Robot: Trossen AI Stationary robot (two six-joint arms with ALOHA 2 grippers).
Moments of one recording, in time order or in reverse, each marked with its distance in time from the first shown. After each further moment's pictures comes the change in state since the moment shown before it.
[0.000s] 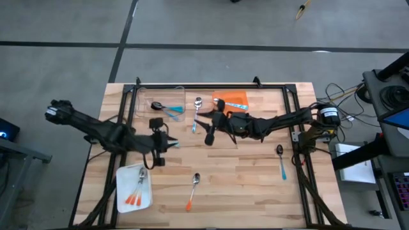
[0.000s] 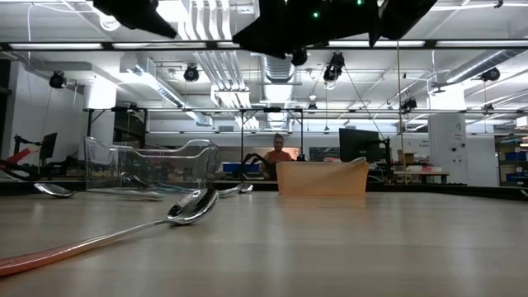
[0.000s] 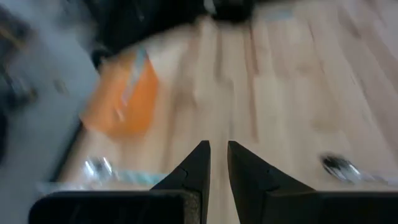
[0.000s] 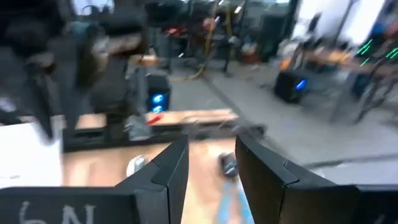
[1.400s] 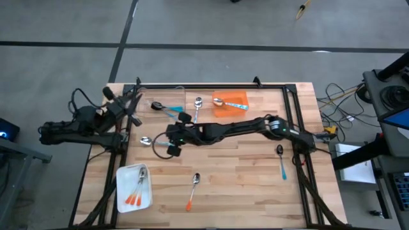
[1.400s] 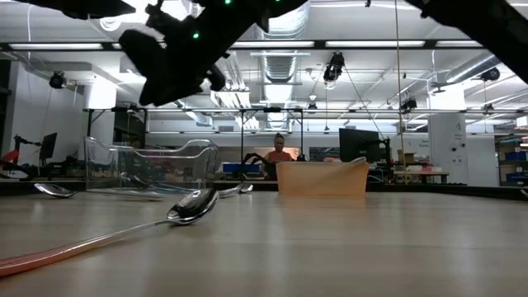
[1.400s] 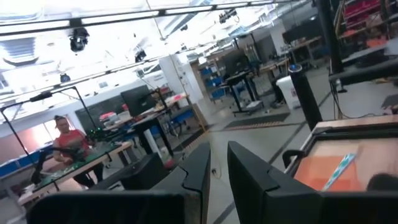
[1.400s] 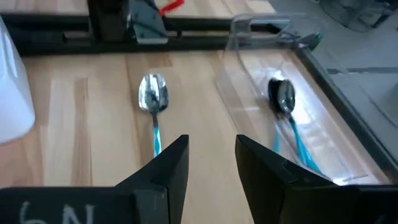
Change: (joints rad) left arm 0.334 -0.761 -0.375 0.512 -0.223 0.625; right arm 0.059 0.678 1.111 -1.014 0.094 0.117
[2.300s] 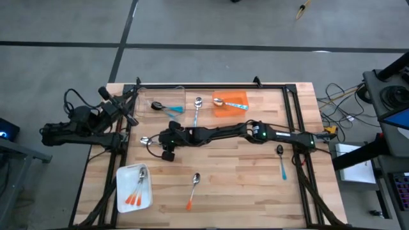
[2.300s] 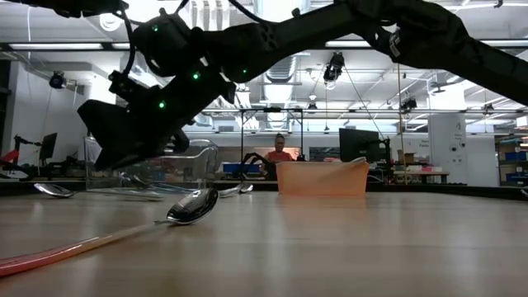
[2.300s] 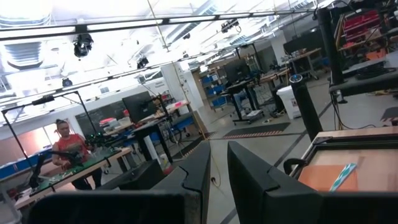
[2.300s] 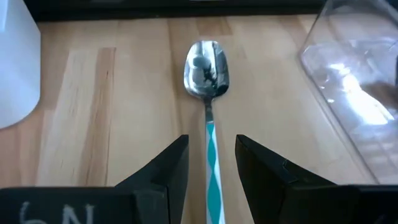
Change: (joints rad) left arm 0.000 -0.068 -0.008 -0.010 0.012 0.012; right arm -0.047 0.310 0.222 0.096 -0.245 0.009
